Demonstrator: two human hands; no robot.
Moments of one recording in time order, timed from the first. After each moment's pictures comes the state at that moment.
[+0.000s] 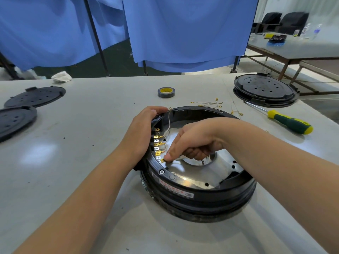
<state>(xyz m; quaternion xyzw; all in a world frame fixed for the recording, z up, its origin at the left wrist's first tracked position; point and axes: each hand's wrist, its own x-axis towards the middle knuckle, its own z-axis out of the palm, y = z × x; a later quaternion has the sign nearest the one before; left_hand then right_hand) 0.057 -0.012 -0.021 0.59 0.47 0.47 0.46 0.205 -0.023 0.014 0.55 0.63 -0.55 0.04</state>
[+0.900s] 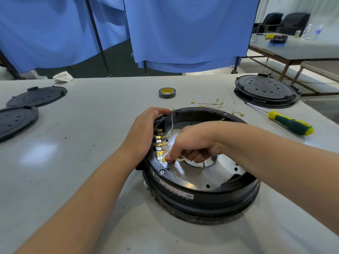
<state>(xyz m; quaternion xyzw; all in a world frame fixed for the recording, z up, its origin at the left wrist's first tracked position) 0.059 -0.011 -0.021 0.59 0.46 0.47 0.47 0.193 -0.032 0.017 0.59 0.62 -0.52 0.03</state>
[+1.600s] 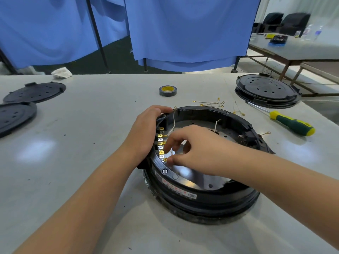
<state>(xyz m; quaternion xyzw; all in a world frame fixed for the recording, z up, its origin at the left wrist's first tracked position) 0.057 -0.010 -0.022 0.60 0.47 0.46 0.45 0.194 -0.067 0.005 0.56 0.78 -0.25 -0.16</state>
